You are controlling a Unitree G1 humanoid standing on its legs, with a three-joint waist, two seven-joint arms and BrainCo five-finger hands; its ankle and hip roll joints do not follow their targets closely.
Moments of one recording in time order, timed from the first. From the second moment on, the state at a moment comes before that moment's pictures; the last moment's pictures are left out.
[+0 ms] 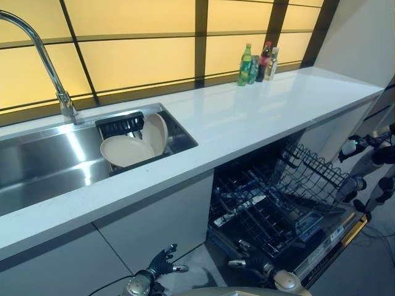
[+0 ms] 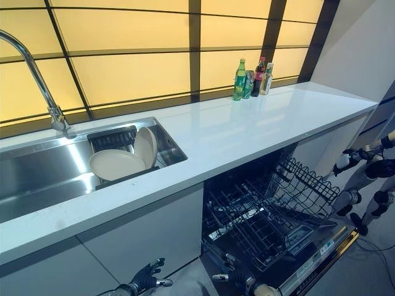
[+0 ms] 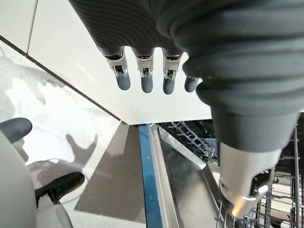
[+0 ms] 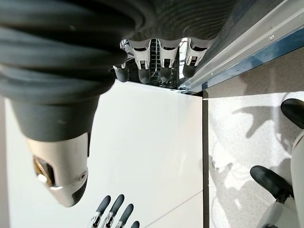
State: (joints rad) left arm 0.04 0.26 -0.45 0.99 -0.09 -0.28 -0.10; right arm 0.07 -0.24 0.40 0.87 0.10 -0.26 0.21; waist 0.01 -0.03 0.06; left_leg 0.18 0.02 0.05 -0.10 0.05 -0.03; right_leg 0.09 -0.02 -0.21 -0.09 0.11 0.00
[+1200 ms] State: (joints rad) left arm -0.07 0.49 -0.17 -0.14 -0.65 -0.27 -0.63; right arm 0.13 -0.25 0.33 0.67 0.25 -0.18 0.24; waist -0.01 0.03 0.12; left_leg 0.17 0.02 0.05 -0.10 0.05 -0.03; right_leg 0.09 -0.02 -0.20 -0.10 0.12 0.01
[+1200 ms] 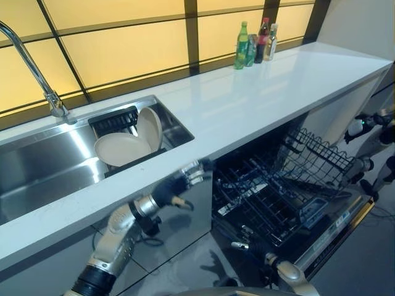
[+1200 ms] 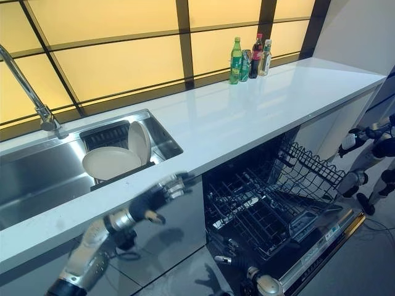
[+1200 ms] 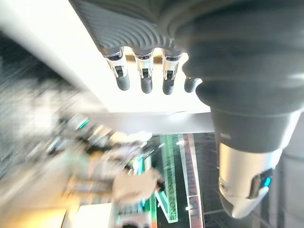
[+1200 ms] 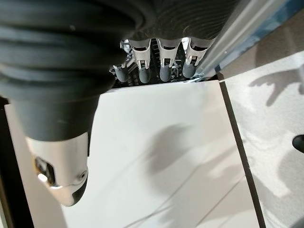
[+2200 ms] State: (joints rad) left arm -0.26 1.12 -0.21 0.50 0.70 -0.07 0.62; right arm 0.18 -0.45 0.18 0.25 0.48 -0.29 0.28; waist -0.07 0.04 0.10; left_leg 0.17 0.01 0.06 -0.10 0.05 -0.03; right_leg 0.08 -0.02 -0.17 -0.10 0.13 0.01
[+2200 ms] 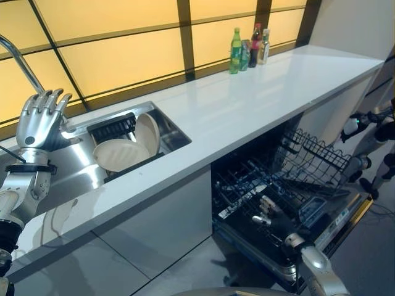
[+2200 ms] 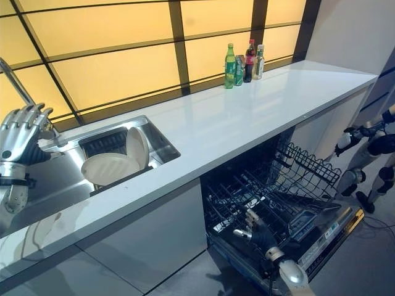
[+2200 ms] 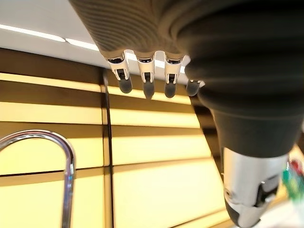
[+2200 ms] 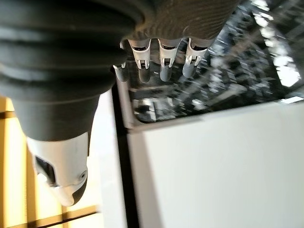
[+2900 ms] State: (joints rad) left arm -0.35 1.07 -0.46 0.68 0.93 -0.03 0.36; right arm 0.08 -0.57 0.16 0.19 0.58 -0.31 0.29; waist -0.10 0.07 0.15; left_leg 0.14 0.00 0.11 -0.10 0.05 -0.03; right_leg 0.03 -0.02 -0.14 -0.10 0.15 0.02
